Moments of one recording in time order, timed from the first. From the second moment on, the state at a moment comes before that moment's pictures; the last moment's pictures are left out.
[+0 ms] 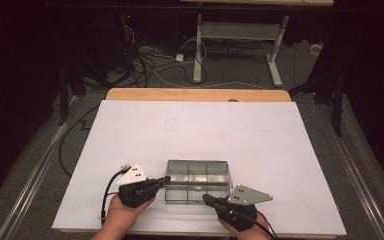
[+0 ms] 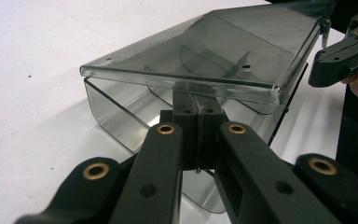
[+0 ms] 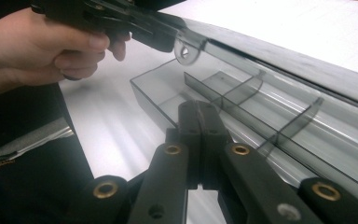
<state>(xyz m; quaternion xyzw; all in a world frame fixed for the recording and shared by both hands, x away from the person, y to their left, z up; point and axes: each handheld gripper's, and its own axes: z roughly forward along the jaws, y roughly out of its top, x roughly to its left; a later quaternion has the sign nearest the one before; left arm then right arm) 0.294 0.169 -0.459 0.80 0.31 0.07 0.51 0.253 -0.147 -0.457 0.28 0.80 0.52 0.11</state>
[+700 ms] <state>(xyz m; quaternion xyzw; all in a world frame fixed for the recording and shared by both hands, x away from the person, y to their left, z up) 0.302 0.171 -0.457 0.79 0.31 0.07 0.52 0.258 -0.187 -0.462 0.34 0.78 0.50 0.15</state>
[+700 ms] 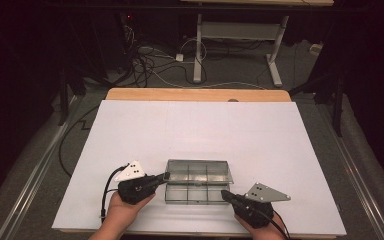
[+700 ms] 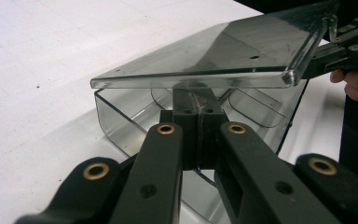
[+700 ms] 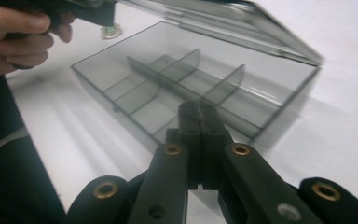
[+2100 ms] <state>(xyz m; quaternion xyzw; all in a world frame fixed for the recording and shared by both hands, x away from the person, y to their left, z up) 0.319 0.164 -0.453 0.79 0.32 0.08 0.51 0.333 -0.213 -0.446 0.39 0.74 0.50 0.23</state>
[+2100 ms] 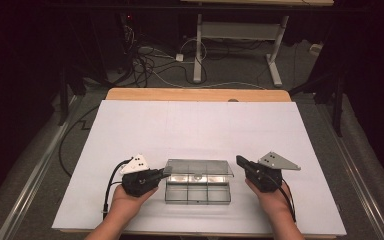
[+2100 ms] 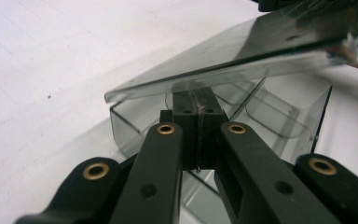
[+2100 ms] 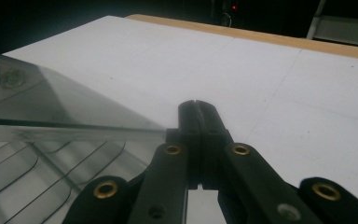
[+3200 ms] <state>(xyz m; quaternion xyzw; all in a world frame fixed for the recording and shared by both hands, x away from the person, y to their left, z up) 0.336 0.163 -0.437 0.78 0.33 0.11 0.51 0.362 -0.186 -0.426 0.37 0.74 0.52 0.22</state>
